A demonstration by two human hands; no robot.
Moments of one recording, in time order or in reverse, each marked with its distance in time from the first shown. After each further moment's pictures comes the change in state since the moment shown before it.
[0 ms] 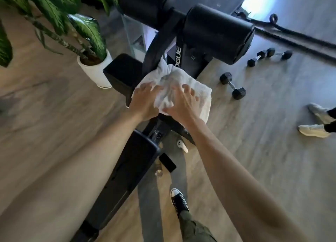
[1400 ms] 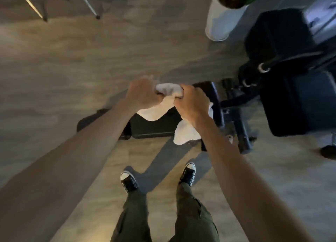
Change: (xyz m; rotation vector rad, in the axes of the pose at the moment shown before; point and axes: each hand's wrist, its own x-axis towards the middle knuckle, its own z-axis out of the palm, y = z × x) left_hand -0.343 -0.176 0.045 -0.231 0.015 -0.852; right_hand -0.165 -0.182 0.195 -0.026 -0.443 -0.626
